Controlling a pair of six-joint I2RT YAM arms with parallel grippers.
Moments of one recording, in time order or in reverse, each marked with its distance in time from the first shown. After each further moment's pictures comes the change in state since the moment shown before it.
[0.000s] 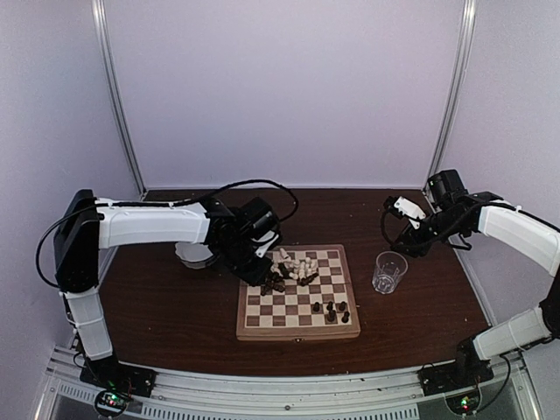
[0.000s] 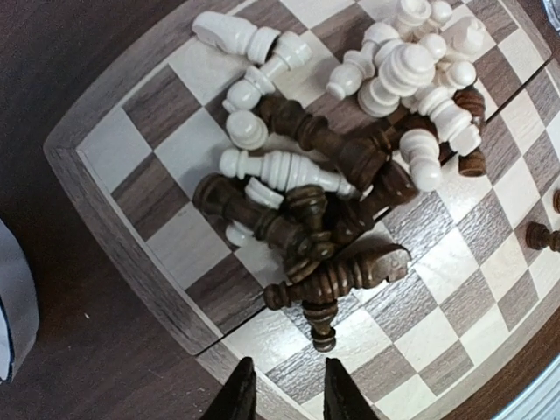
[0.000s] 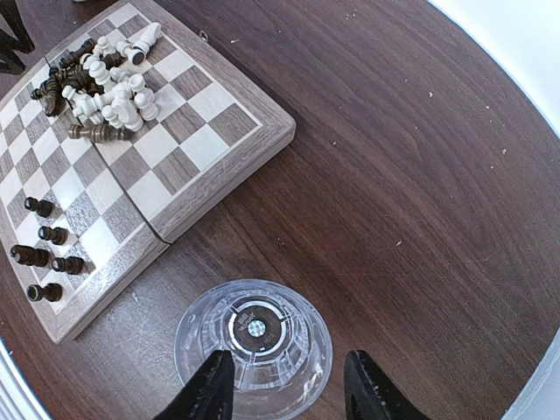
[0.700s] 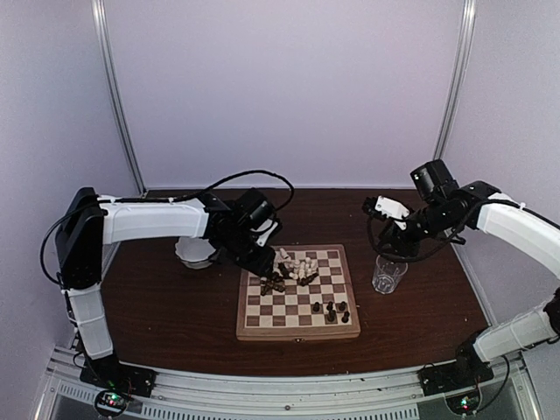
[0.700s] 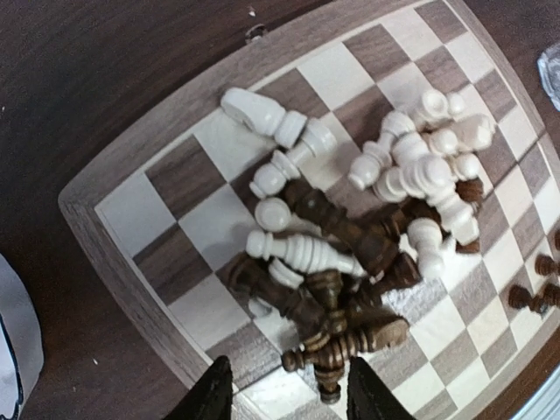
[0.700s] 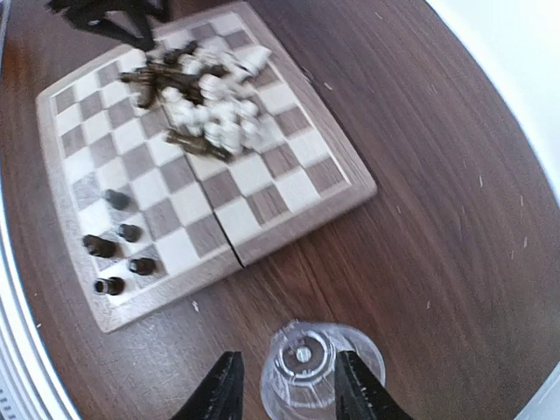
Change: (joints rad) left arm 0.057 0.055 0.041 0.101 0.046 -0.010; right arm 0.151 -0.026 0.078 -0.095 -0.002 -0.068
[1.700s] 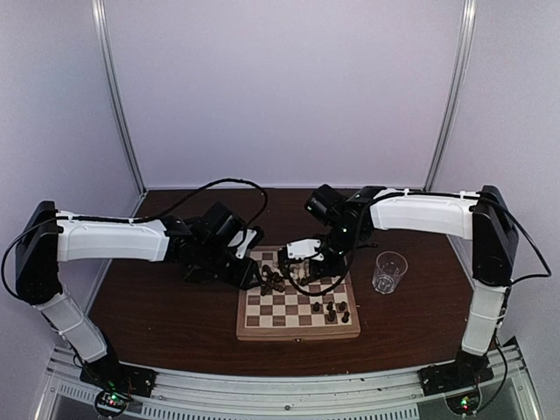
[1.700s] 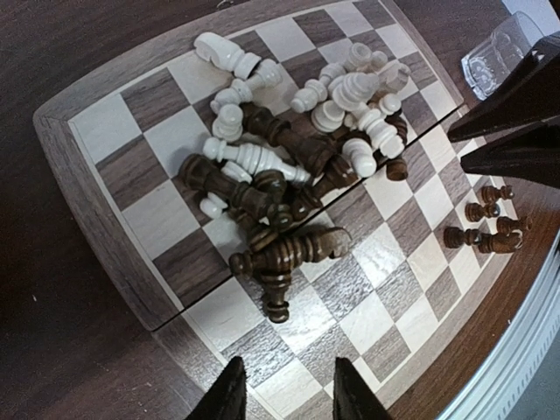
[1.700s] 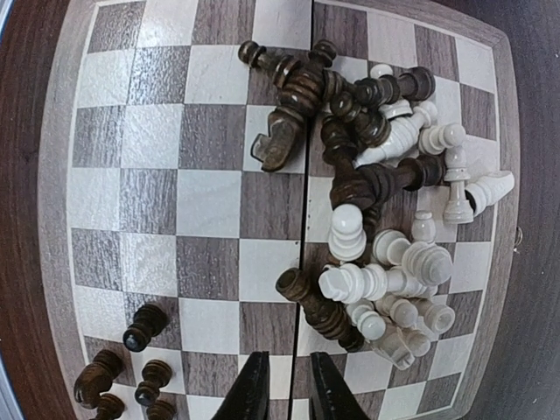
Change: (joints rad) left arm 0.000 -0.312 -0.421 0.278 0.150 -0.113; right arm 0.430 0.627 0.418 -0.057 0.117 -0.216
